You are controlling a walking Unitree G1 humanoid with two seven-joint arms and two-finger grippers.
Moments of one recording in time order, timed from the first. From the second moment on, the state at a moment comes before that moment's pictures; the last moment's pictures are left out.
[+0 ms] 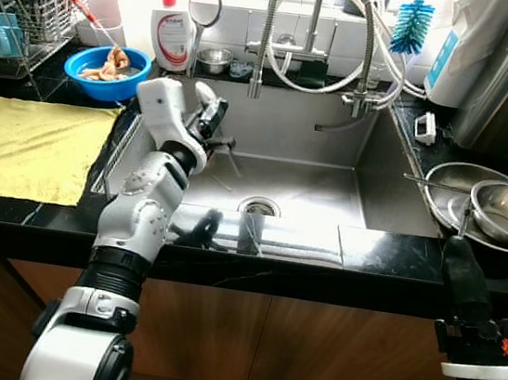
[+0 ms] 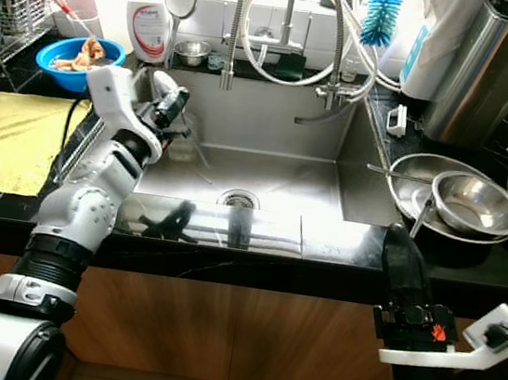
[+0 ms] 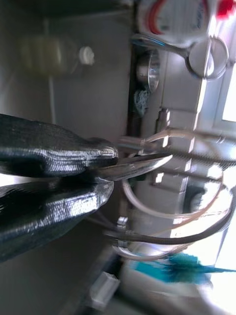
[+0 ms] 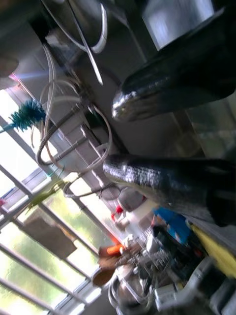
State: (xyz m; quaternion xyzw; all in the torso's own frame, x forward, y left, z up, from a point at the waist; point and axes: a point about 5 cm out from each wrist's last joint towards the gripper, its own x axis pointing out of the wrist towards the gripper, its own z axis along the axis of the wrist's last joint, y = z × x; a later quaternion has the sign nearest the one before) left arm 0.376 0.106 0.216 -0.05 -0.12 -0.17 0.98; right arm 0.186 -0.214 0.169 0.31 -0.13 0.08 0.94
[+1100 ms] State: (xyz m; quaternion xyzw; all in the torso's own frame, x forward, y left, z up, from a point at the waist) left arm 0.376 0.097 0.163 0.06 -0.08 -0.17 0.98; right arm 0.211 -0.221 0.172 0.03 -0.08 -0.03 1.00
